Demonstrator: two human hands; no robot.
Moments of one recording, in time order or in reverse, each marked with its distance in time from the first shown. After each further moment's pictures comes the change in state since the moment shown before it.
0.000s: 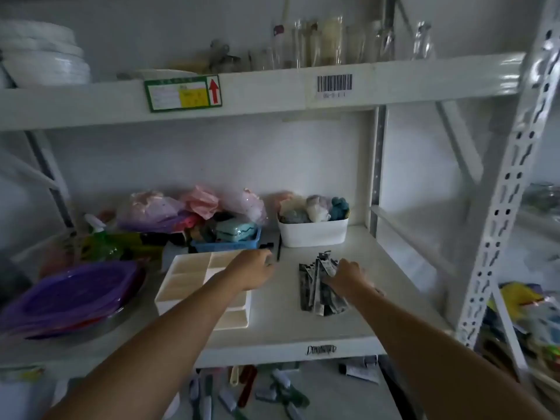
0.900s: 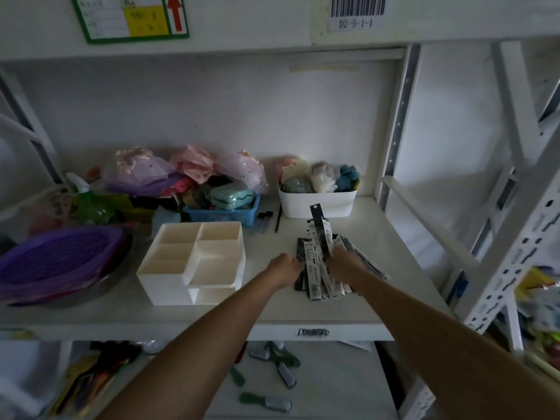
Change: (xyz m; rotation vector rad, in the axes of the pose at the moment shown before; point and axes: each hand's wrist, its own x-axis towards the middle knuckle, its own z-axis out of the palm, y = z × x) left_hand 0.054 0.028 0.089 -0.451 -0.205 -0.286; right_hand 0.053 0.014 0.026 0.073 -0.199 -0.059
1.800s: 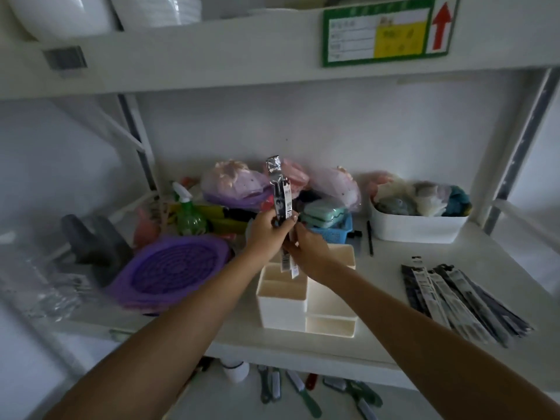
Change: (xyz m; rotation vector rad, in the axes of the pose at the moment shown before) left_hand -0.014 -0.110 -0.227 -0.263 0.639 0.406; right_hand -0.018 -0.265 0.098 0.184 0.125 -0.645
